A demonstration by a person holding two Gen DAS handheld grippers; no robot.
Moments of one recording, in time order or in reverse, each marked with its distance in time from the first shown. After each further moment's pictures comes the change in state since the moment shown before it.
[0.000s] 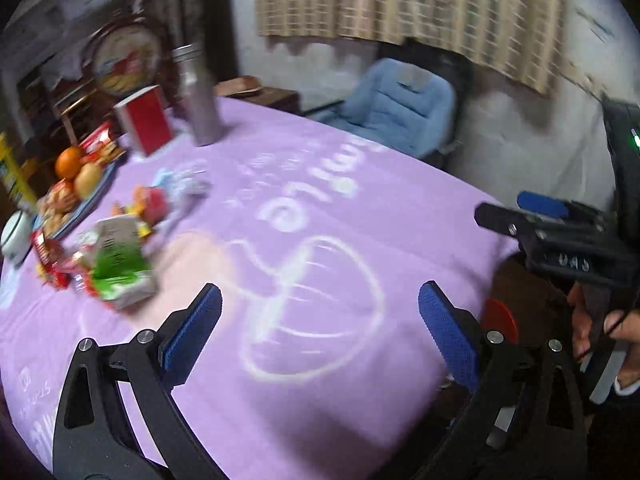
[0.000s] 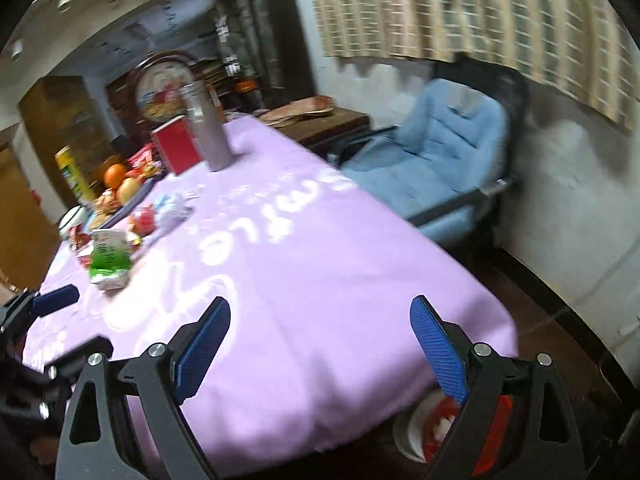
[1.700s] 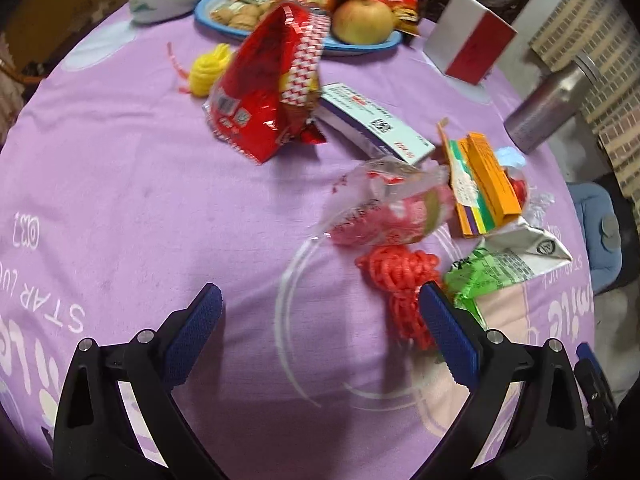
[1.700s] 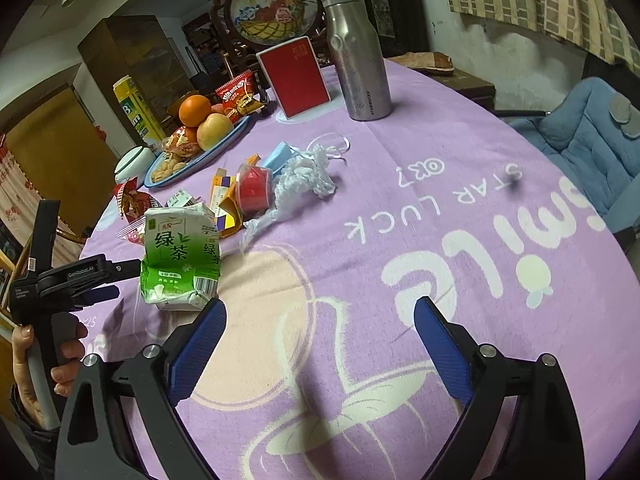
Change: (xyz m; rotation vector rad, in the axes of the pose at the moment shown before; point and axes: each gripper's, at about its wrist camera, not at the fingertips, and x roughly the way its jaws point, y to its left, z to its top) left arm 0.062 0.321 -0.058 -0.813 0.241 0.230; right arm 0.144 0.169 0.044 -0.148 0.206 0.271
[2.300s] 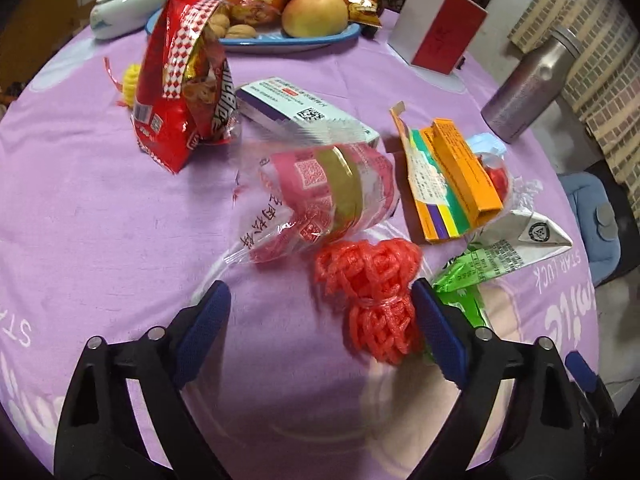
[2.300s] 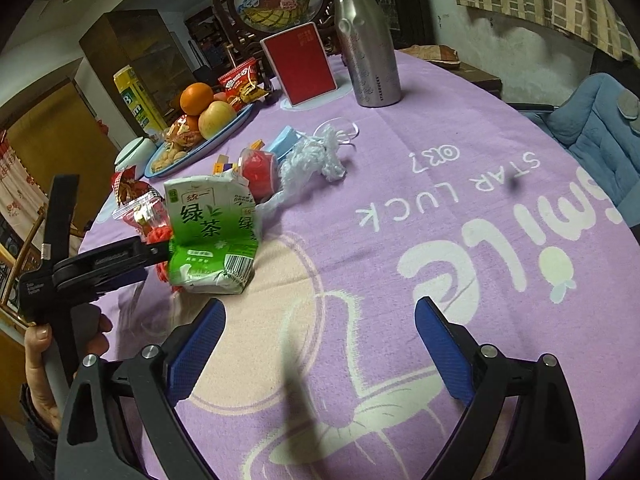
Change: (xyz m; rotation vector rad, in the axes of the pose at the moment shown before) left arm 0.028 -0.046 -0.003 0.071 -0.060 -0.032; right arm 0.019 0.009 -0.004 -0.013 0.024 0.011
